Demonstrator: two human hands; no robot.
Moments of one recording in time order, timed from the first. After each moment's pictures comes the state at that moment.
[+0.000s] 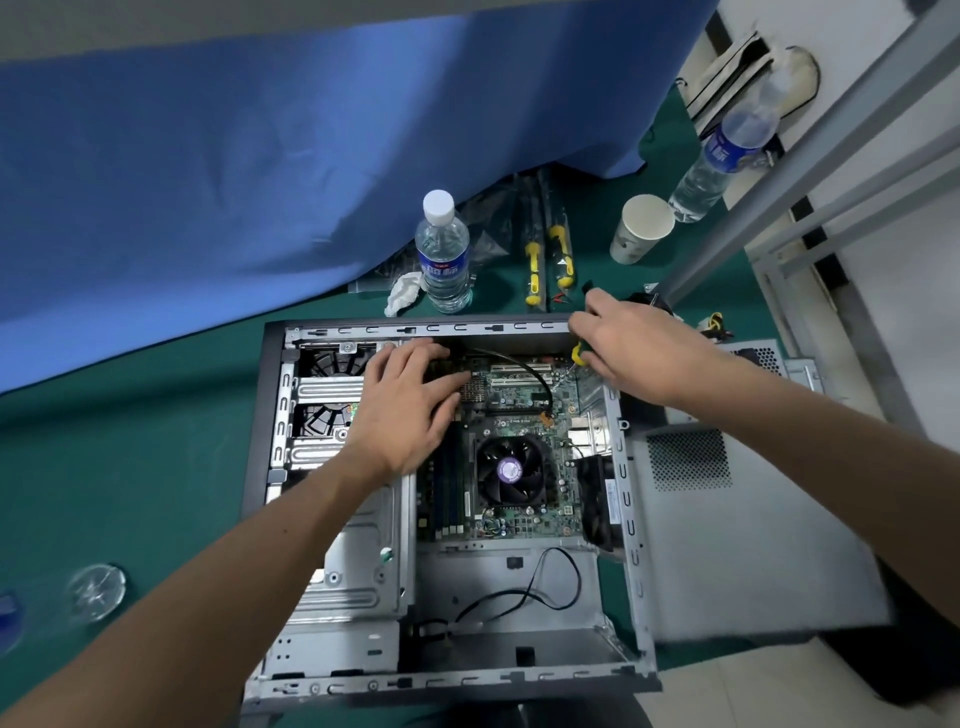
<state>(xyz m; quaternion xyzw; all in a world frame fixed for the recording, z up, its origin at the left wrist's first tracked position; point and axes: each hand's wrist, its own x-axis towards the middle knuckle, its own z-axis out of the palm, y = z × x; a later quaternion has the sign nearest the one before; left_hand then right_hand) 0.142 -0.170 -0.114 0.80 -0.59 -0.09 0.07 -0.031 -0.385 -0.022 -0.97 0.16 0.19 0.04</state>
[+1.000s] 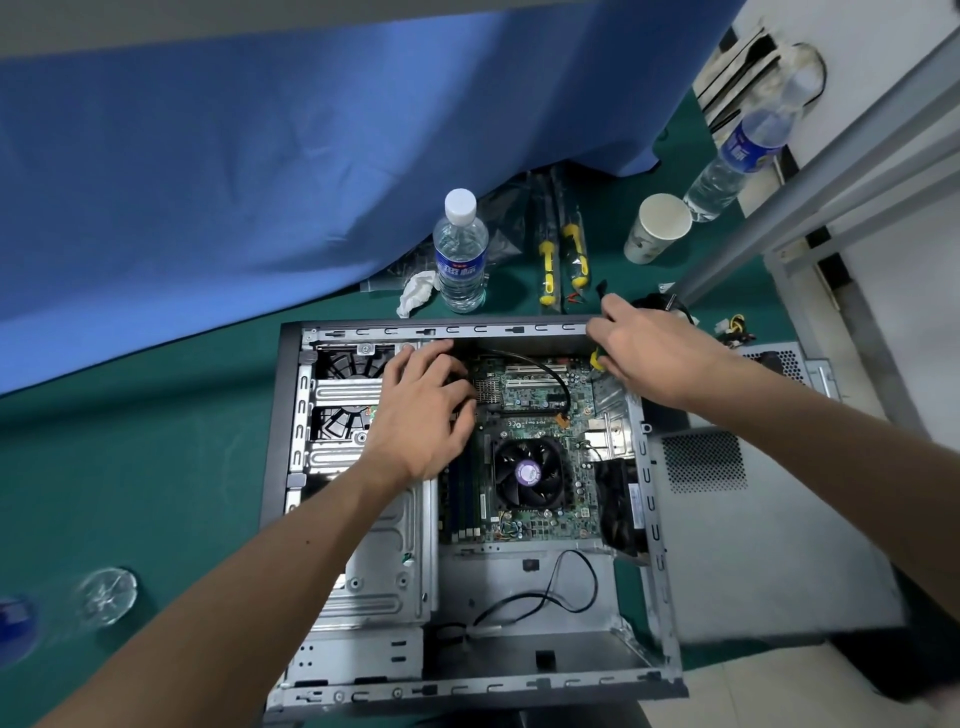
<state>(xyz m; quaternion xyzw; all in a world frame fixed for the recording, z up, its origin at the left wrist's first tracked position) 0.143 -0.169 -0.123 0.80 -0.58 -0.09 0.11 -0.020 -0.379 -0.026 -0.95 0.20 0.25 0.02</state>
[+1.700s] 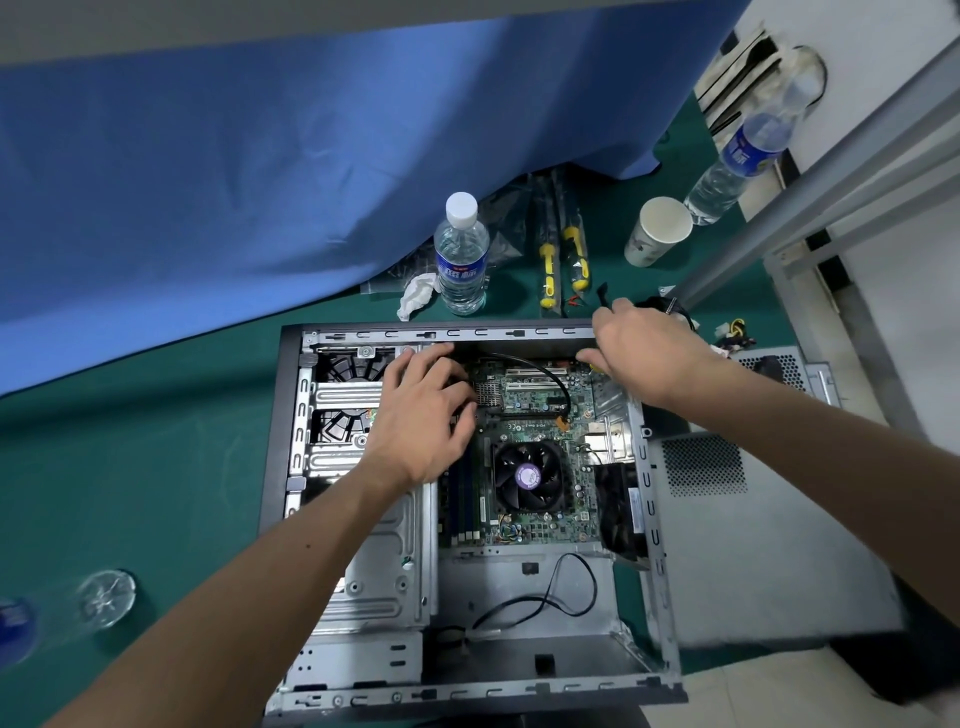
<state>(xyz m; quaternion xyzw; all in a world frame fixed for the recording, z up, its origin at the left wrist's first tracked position) 0.144 -0.169 -0.123 0.80 -0.58 -0.09 0.11 -0.007 -0.376 -0.028 -0.94 0.24 0.25 0.00</state>
